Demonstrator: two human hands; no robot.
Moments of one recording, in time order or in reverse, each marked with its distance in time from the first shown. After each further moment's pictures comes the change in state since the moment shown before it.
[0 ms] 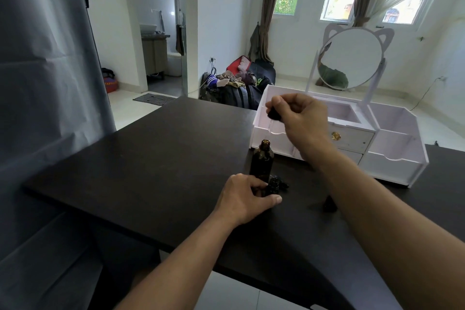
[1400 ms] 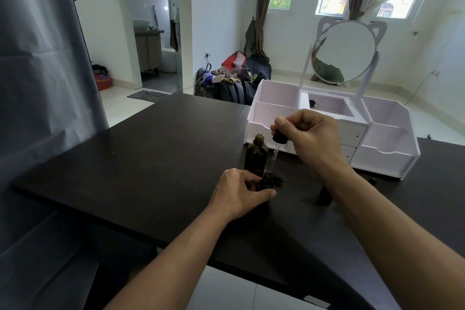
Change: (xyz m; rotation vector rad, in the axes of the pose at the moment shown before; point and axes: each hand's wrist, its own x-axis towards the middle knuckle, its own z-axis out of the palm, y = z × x) left_hand 0.001 0.000 0.000 0.007 -0.036 -0.010; right_hand -0.033 0.017 -0.028 0.018 -0.054 0.031
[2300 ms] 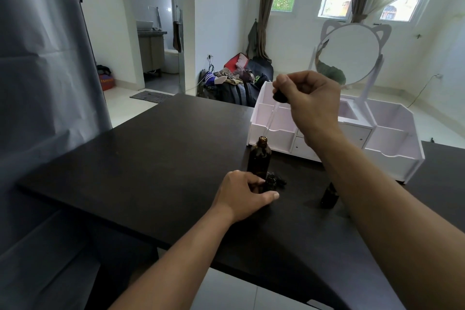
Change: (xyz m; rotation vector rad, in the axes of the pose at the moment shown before) left_hand -0.001 -0.001 0.000 -0.039 0.018 0.035; right_hand 0.043 -0.032 0.019 0.041 0.161 -0.131
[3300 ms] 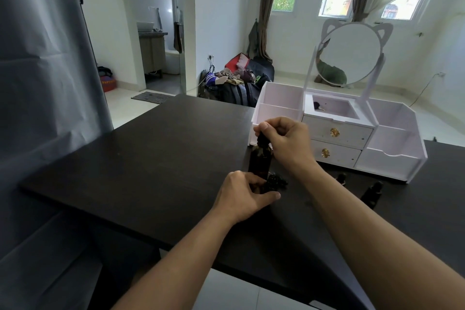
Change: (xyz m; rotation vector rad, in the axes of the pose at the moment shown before) left_hand -0.004 0.005 -0.003 -0.036 -0.014 -0.049; right_hand -0.040 0.054 0.013 -0.117 -0.213 0.177
